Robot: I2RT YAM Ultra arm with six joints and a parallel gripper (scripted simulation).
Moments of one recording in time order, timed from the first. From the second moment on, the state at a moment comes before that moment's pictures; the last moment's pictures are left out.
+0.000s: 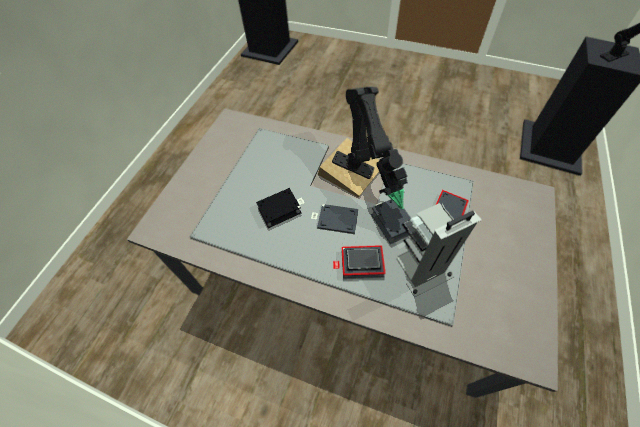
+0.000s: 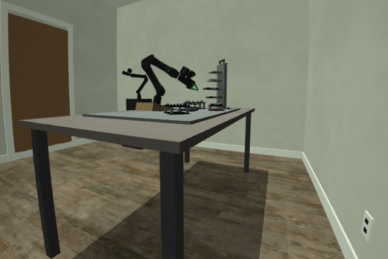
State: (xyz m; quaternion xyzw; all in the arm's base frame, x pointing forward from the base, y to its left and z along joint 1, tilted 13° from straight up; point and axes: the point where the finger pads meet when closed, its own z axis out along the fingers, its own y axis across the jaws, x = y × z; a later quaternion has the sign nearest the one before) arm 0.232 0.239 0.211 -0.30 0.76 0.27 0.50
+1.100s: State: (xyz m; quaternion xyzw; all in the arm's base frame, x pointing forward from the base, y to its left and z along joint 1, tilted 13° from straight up) arm 0.245 0.253 0.214 -0.30 0.76 0.27 0.50
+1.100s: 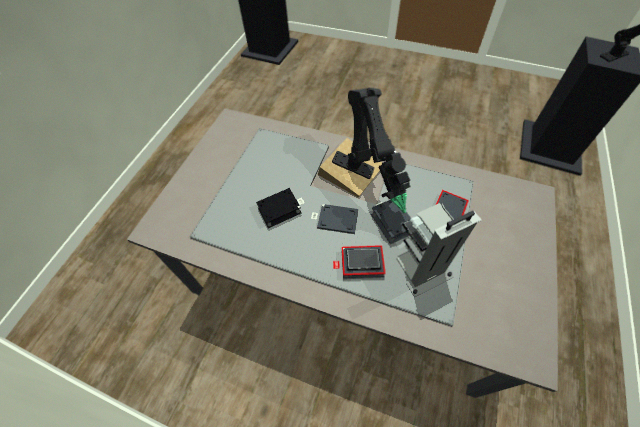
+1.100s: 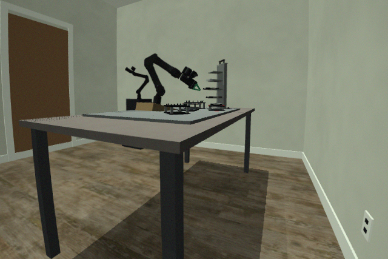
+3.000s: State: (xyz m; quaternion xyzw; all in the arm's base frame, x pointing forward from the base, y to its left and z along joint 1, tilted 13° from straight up) arm 0.268 0.277 0.221 -0.30 0.76 0.27 0.50
